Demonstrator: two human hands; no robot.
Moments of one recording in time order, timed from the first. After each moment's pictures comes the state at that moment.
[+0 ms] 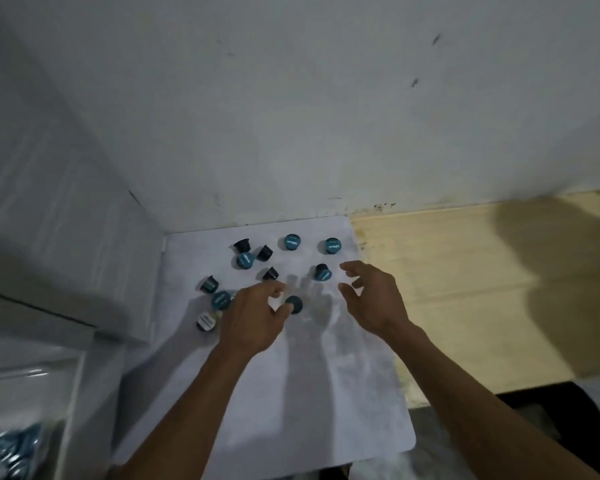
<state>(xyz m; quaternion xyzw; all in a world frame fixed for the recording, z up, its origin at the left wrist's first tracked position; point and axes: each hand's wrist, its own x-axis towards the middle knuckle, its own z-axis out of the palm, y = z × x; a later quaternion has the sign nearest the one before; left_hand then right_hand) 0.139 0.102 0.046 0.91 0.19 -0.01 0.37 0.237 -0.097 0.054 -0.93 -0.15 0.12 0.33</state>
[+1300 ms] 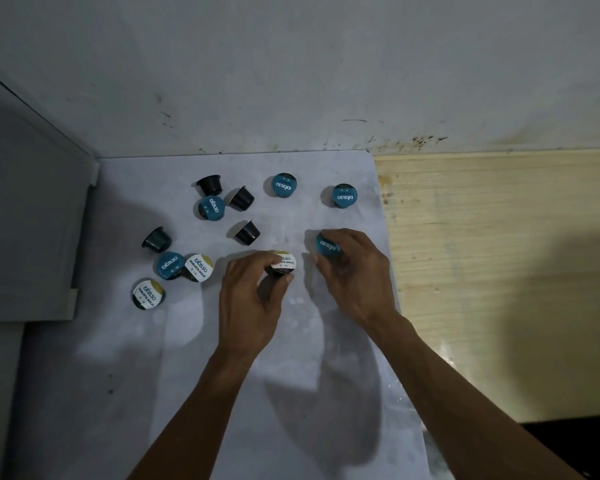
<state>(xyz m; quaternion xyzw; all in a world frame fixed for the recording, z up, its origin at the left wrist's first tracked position) 0.168 0.070 -0.092 0.85 0.17 0.22 0.44 0.276 -0.073 -0.085 -0.89 -0.22 0.04 0.39</state>
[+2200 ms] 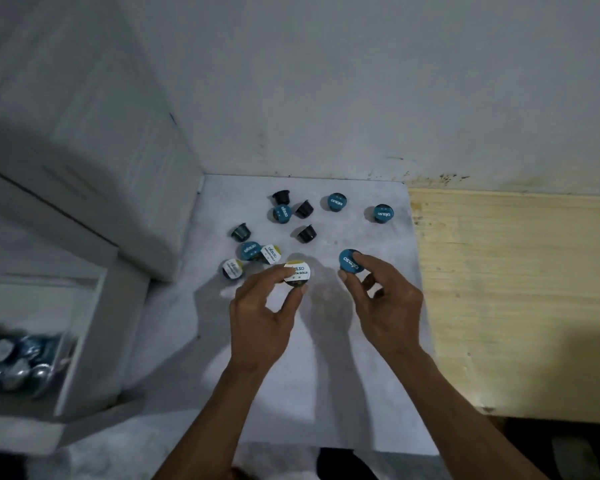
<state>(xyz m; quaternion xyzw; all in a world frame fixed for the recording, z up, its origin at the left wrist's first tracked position) 0.079 0.073 -0.008 0.82 0.21 0.34 0.41 0.189 -0.072 -0.014 -0.82 -0.25 -0.09 0.51</state>
